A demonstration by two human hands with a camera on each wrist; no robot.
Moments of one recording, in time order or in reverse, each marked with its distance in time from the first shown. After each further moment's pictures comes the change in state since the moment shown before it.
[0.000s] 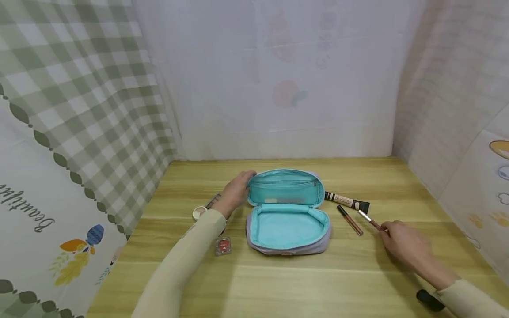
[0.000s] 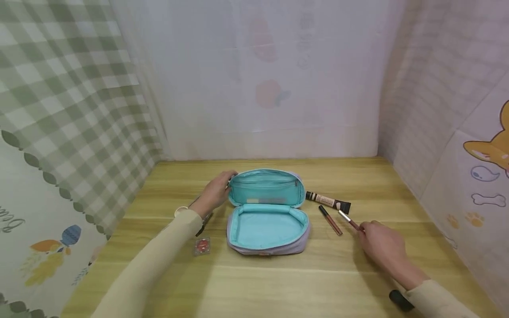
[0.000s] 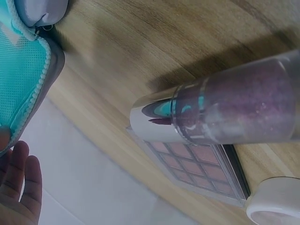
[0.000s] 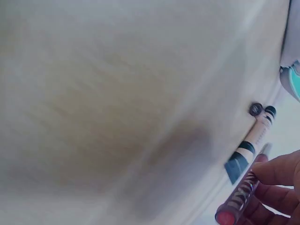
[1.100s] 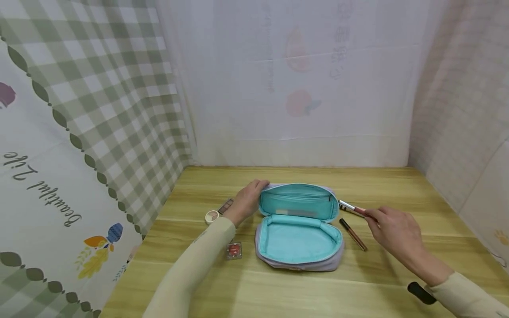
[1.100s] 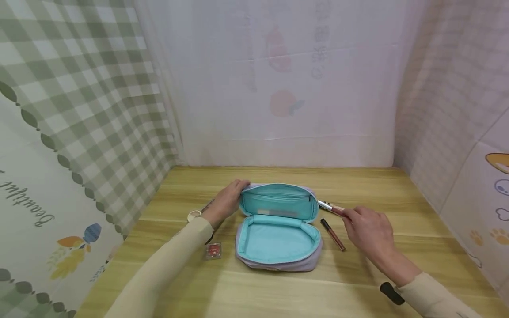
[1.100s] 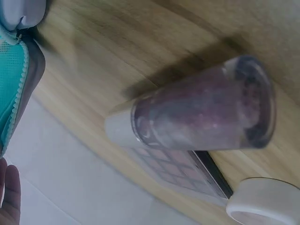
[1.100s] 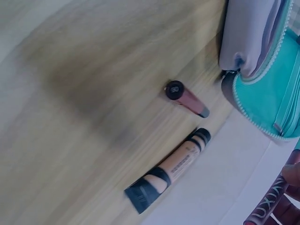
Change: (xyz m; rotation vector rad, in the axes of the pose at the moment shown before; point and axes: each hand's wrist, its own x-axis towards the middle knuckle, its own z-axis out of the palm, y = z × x) left_hand -0.005 0.001 0.019 0.207 0.086 0.181; right_hand 0.042 -0.047 -0.007 -0.023 0.502 -0.331
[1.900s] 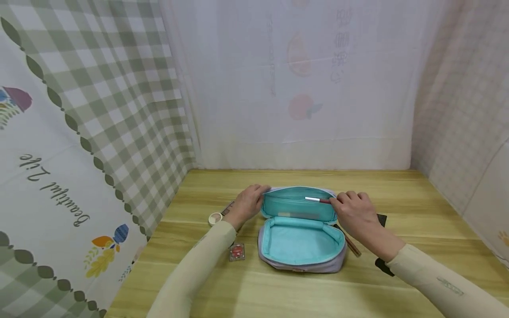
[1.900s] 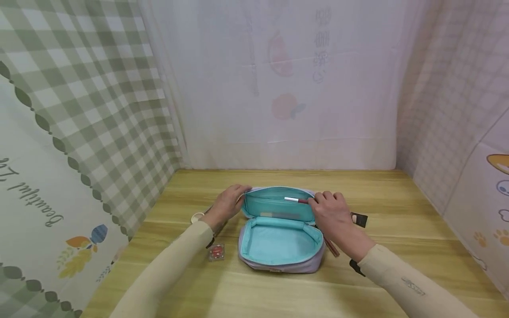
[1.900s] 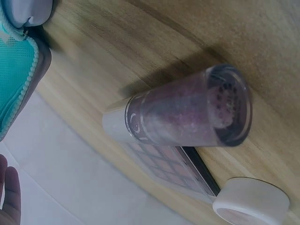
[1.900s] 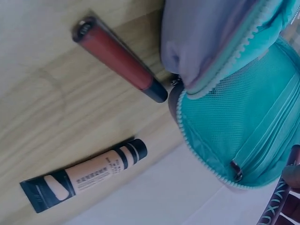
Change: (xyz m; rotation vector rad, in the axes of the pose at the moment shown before) left_hand -0.008 0.002 -0.008 -0.044 0.061 -0.015; right_hand 0.060 -0.047 0.031 -0.184 0.146 -0.360
